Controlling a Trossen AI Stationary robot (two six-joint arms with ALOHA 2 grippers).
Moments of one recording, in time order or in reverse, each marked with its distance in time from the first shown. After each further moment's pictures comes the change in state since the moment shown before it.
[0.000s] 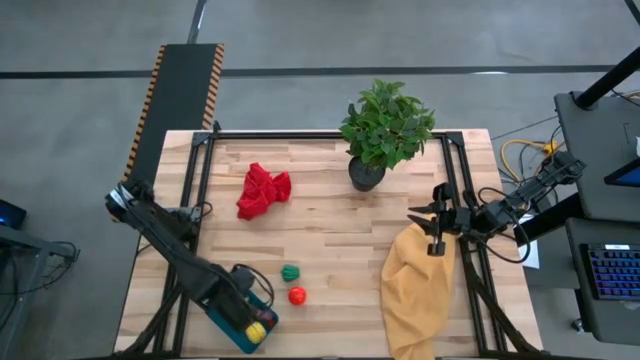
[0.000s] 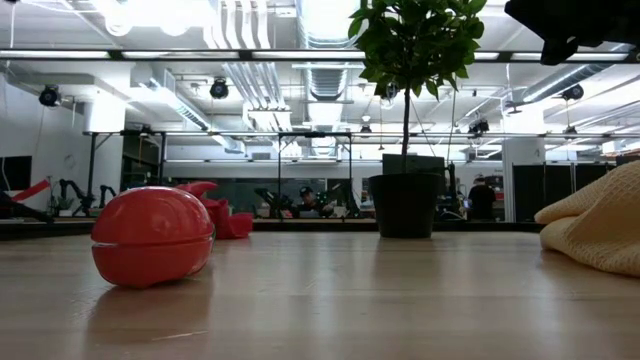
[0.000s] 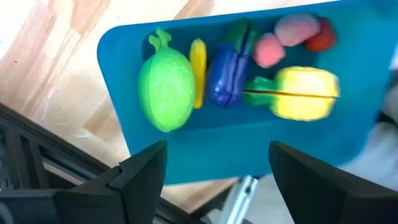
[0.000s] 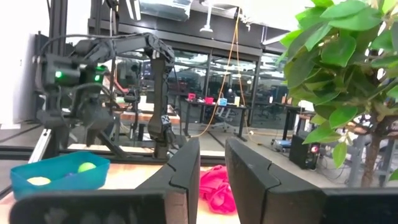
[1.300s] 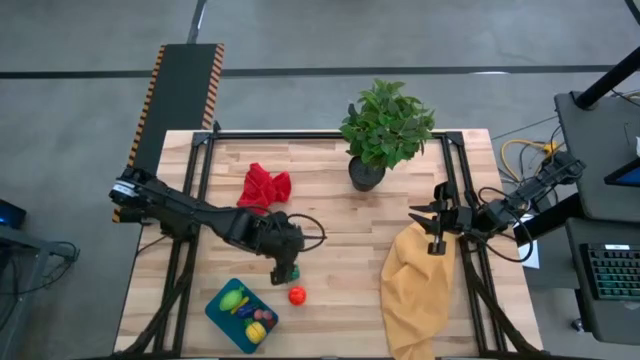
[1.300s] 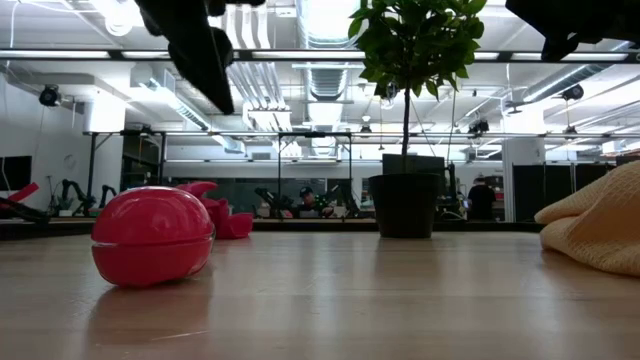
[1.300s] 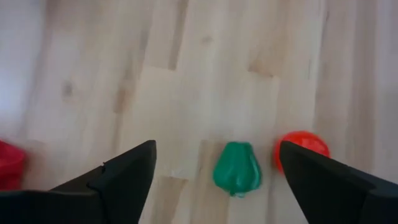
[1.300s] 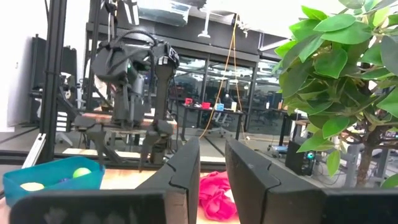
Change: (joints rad) left arm 0.434 -0.064 -0.037 0.344 -0.347 1.106; right arm 0.000 0.000 0.001 0.033 0.002 -0.042
